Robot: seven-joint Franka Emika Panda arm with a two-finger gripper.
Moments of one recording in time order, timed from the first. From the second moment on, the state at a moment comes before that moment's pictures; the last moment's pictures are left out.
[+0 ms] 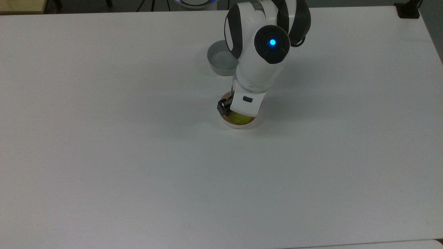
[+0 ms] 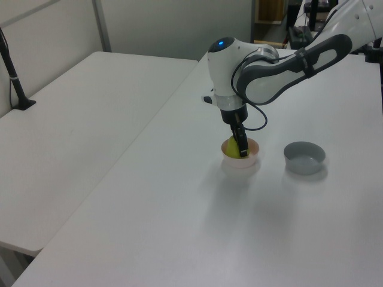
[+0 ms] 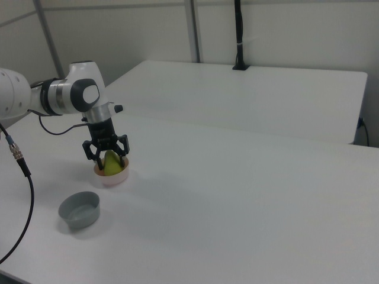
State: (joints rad) arm 0.45 0.54 -0.20 -1.54 0.00 1.92 -0.29
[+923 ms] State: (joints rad) arm 0.45 0.49 -0.21 -1.53 0.00 1.91 -0.35
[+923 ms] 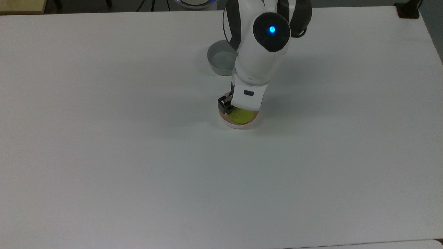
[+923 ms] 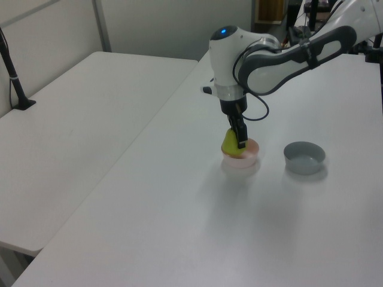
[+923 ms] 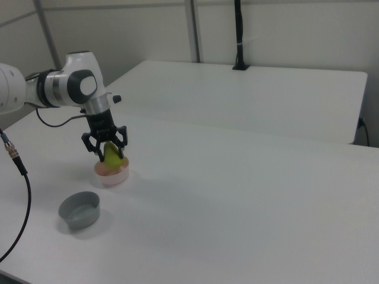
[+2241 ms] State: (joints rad) arm 0.22 0.33 -0.22 -1.53 0.00 1.84 -0.38
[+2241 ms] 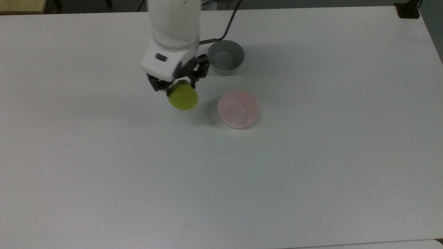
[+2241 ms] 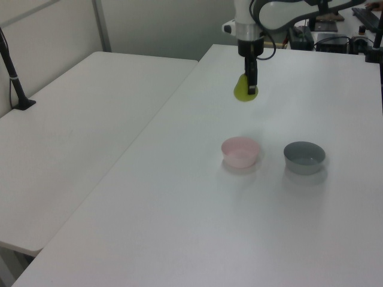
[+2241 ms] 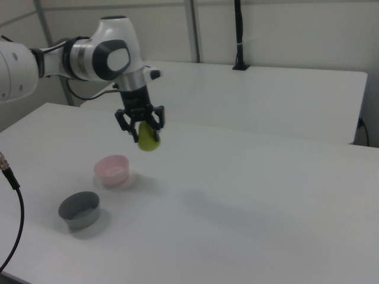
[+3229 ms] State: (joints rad) arm 0.11 0.42 -0.22 -1.54 0.00 1.88 -0.43
